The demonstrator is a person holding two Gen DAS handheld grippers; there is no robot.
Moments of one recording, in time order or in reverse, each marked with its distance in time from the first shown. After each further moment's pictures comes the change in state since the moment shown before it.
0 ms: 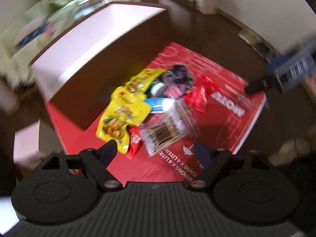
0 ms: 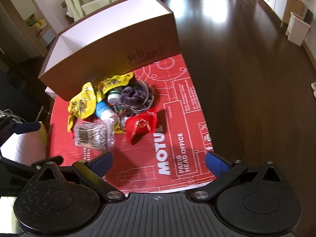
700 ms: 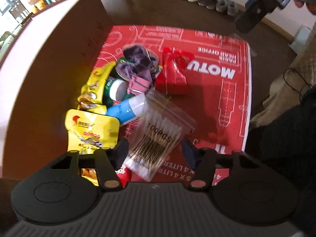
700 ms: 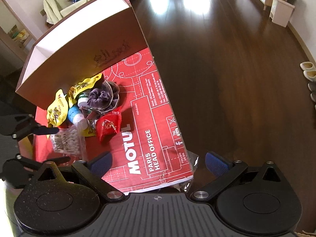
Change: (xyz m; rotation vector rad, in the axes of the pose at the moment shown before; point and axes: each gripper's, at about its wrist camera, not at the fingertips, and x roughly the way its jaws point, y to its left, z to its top) left arm 0.078 -0.013 0.015 0.381 0.094 -0.171; right arm 0.006 -0.047 0.004 0.109 0.034 -0.031
